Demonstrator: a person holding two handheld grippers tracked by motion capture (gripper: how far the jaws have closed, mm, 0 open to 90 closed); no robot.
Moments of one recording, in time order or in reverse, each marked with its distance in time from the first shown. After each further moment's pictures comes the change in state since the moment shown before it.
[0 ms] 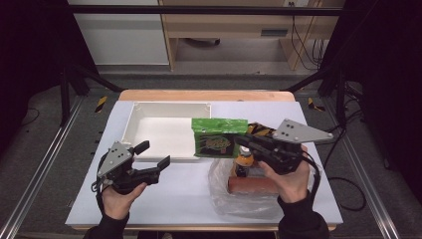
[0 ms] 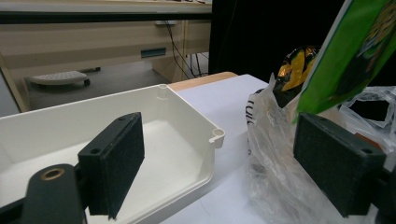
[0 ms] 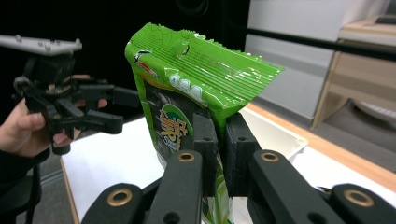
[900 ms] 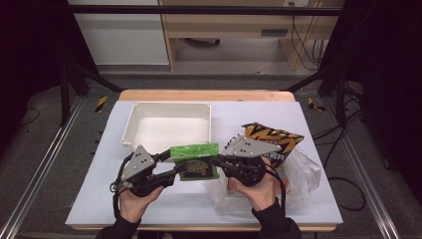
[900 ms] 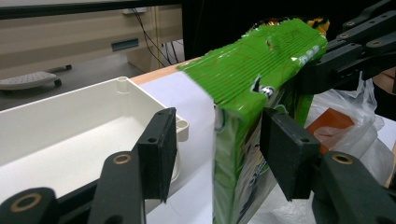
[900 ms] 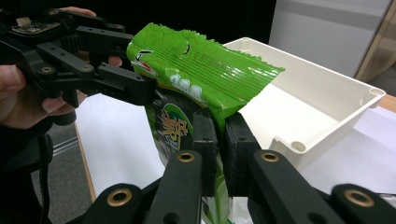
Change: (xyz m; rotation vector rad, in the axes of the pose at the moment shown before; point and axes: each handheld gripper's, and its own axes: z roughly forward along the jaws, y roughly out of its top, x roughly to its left) left arm -0.028 -0.008 0.026 0.060 -0.096 0.084; right arm 0.019 -0.060 0.062 0.155 0.087 0.031
